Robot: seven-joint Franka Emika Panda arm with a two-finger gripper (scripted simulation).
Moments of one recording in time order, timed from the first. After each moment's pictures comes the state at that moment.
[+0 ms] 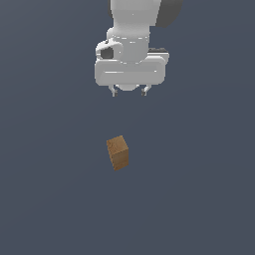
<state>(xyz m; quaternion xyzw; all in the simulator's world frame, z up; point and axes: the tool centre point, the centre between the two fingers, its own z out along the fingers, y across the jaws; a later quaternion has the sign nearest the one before) -0.049 0.007 0.344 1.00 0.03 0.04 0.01</state>
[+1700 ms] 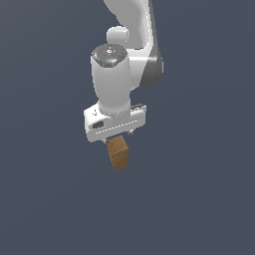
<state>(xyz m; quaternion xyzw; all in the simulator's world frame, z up) 0.032 -0.036 0.211 0.98 0.19 0.00 0.00</state>
